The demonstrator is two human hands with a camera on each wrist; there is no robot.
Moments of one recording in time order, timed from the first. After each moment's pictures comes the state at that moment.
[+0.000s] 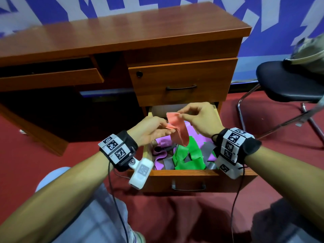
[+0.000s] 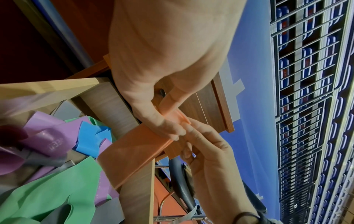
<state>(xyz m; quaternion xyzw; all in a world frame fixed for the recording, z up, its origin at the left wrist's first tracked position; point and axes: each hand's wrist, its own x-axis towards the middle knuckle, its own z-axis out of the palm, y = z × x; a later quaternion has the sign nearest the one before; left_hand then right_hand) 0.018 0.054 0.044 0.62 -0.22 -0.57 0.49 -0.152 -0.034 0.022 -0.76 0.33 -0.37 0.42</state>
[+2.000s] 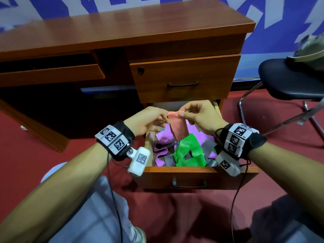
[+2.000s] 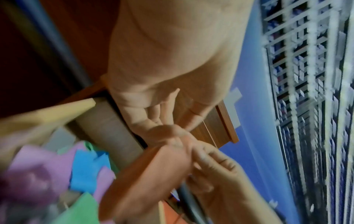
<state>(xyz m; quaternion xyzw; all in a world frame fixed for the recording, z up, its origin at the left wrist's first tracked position) 0.032 0.049 0.057 0.68 -0.34 -0.53 0.38 -0.147 -0.041 0.017 -0.72 0.30 -0.32 0.53</state>
